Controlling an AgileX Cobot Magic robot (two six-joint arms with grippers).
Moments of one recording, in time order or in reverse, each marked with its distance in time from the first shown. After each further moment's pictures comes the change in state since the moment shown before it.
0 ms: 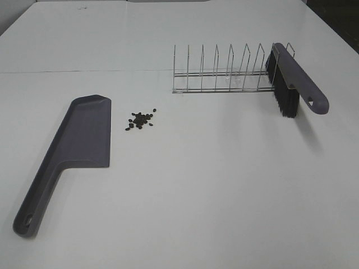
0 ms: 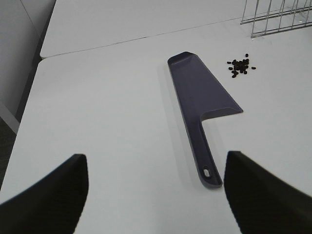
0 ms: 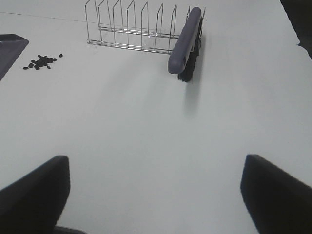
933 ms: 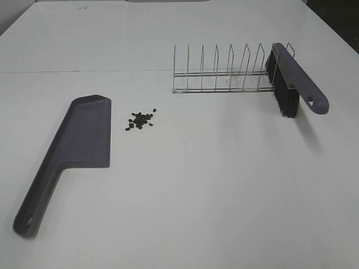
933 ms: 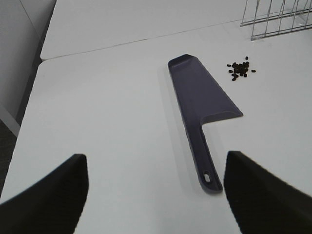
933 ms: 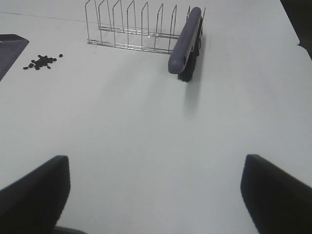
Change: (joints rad) left arm 0.000 0.039 -0.015 -0.002 -0.024 0.000; right arm 0.000 0.000 0.000 0.000 0.000 0.000
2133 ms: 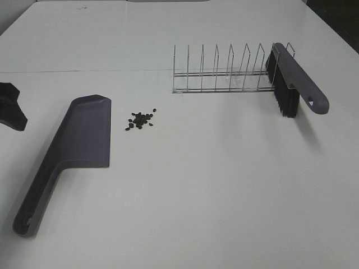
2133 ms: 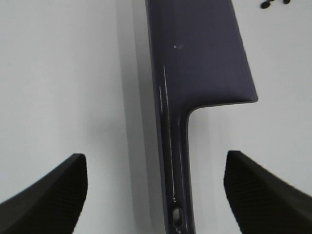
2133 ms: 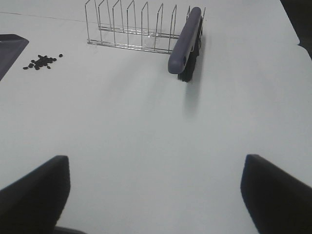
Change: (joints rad) left arm -0.001 1.524 -0.446 -0.190 -0.267 -0.004; right arm 0.000 0.000 0.000 0.000 0.000 0.000
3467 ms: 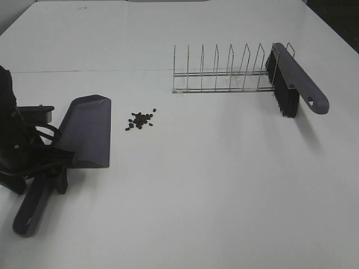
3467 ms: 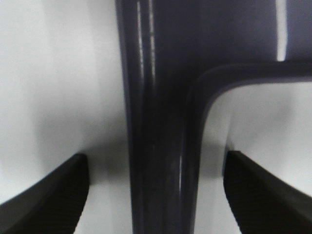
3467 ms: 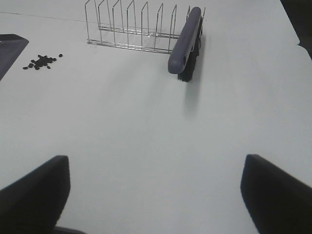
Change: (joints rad) left arm -0.185 0.398 -0.009 0.149 -0.085 -0.304; right arm 0.000 0.000 0.000 0.001 0.000 0.000
